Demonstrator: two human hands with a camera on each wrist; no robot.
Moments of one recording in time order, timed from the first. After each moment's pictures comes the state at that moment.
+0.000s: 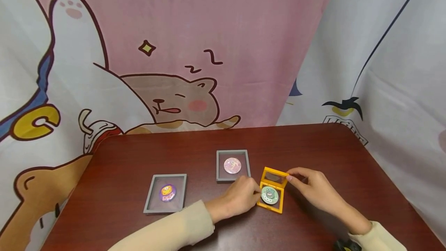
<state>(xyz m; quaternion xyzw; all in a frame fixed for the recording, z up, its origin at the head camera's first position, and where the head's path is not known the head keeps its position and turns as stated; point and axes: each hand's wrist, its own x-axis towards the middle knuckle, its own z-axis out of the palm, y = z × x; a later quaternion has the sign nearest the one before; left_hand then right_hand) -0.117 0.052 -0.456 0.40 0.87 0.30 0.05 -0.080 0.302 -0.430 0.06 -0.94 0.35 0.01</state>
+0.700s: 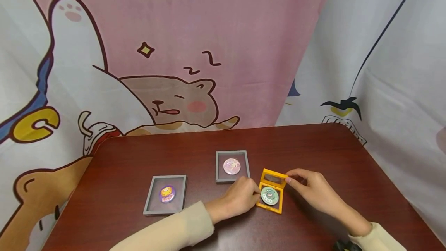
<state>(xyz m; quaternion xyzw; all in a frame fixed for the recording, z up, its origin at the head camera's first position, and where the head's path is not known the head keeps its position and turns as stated) -0.117 0.052 -0.456 0.38 0.88 0.29 0.05 -0.077 0.301 -0.432 0.06 -0.93 0.35 0.01</state>
